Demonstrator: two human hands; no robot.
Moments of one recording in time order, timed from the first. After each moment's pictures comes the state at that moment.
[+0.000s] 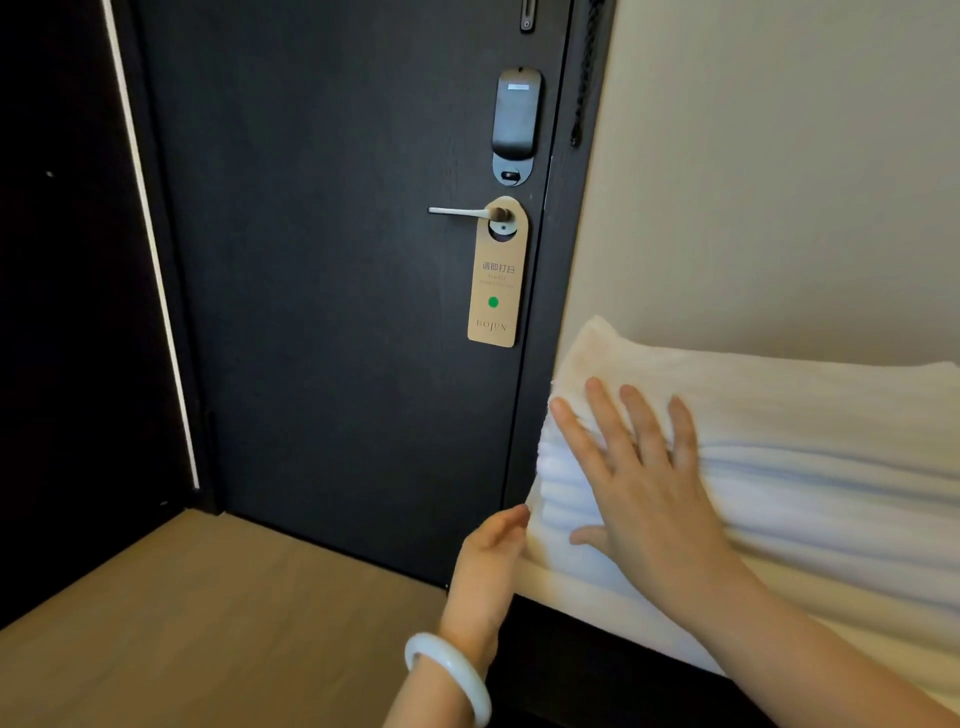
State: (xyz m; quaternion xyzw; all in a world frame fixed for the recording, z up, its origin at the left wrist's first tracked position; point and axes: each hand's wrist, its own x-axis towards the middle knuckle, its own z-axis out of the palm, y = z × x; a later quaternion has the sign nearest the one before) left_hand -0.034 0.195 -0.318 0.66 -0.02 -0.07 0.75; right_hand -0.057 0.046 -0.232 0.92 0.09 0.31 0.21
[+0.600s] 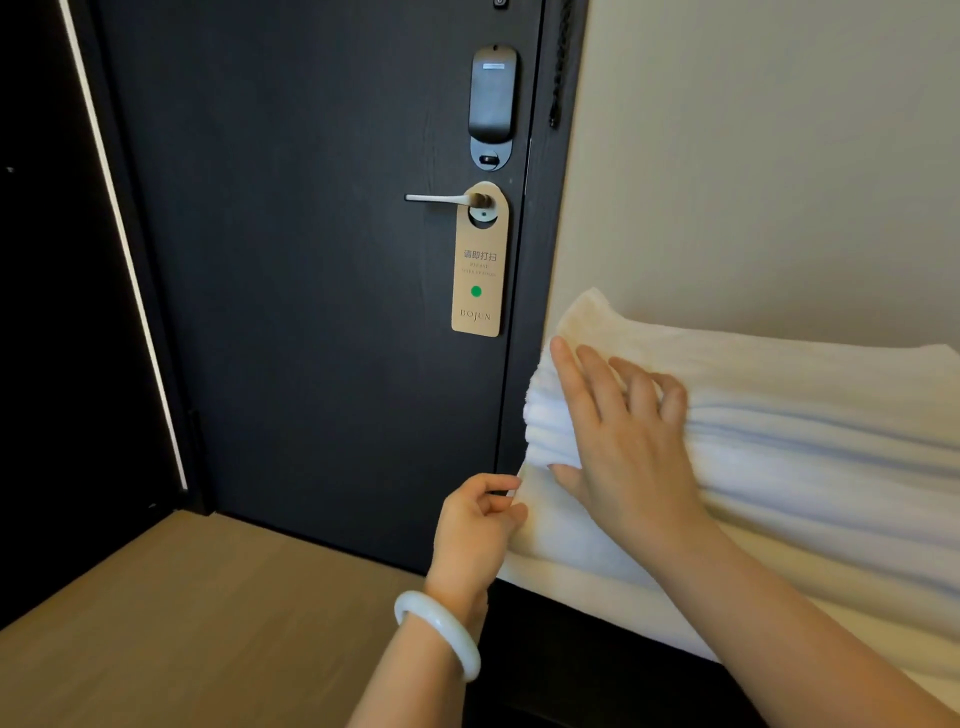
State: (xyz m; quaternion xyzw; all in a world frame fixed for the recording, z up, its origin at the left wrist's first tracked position) left_hand -0.018 0.191 -0.298 0.71 -0.04 0.00 0.70; right_hand -0.039 0.051 -0.215 0.90 0.05 0.40 0.15
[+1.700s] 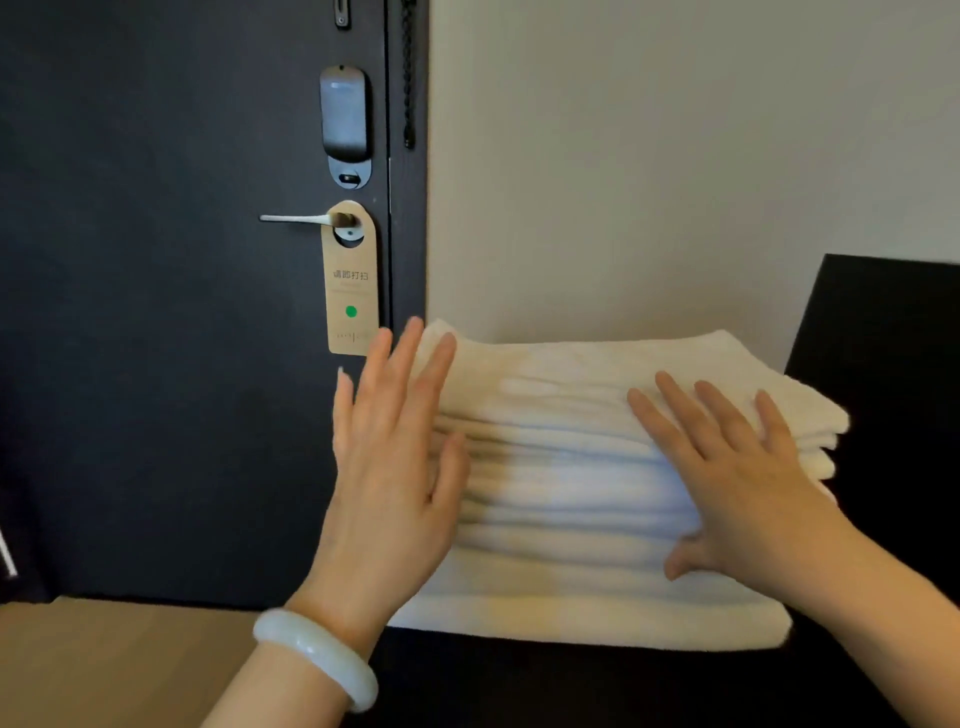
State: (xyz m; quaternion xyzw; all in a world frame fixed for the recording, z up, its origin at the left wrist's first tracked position) left_hand -0.070 0.163 -0.194 0.79 -0.33 0.35 0.39; right_hand -0.145 -0.096 -0.178 0.98 -0.07 0.12 0.13
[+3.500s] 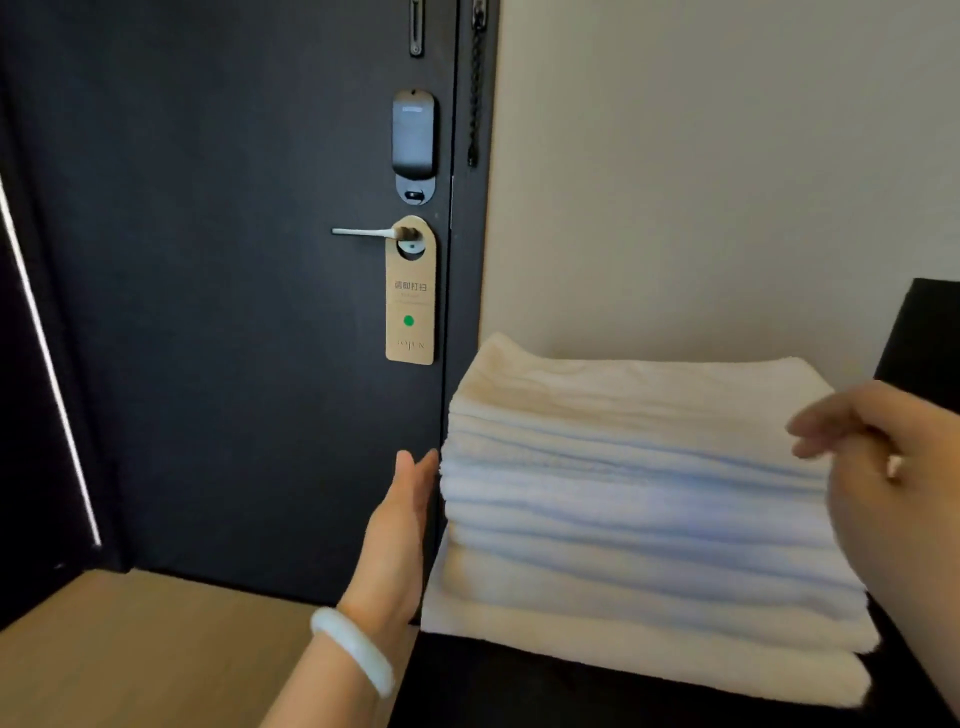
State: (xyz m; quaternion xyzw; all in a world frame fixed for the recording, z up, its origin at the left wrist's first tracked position) left_hand -0.020 0.180 -0.260 0.57 -0.08 -0.07 0.81; right_hand -0.176 -0.064 -0.142 0.85 -0.09 0.43 -0.30
